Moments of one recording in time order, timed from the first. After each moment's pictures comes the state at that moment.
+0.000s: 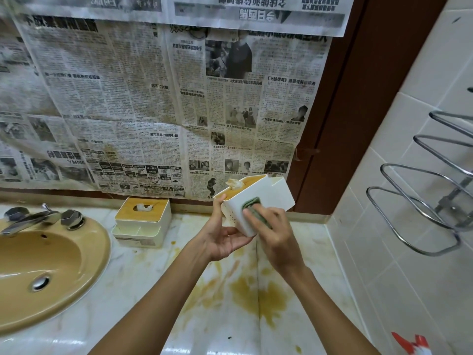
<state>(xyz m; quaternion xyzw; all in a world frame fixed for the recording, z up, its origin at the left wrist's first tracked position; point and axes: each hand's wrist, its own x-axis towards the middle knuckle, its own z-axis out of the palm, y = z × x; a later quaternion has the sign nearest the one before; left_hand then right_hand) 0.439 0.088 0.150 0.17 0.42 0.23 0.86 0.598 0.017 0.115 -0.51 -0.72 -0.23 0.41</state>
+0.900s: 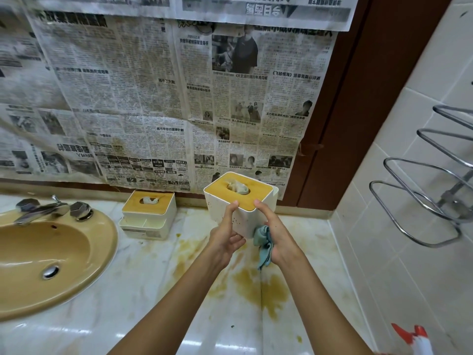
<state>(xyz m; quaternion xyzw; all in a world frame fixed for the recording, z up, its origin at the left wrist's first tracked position) 0.448 0.062 0.116 0.28 0.50 0.35 0.74 0.569 0.019 0.149 -0.63 -0.15 0.59 0.49</state>
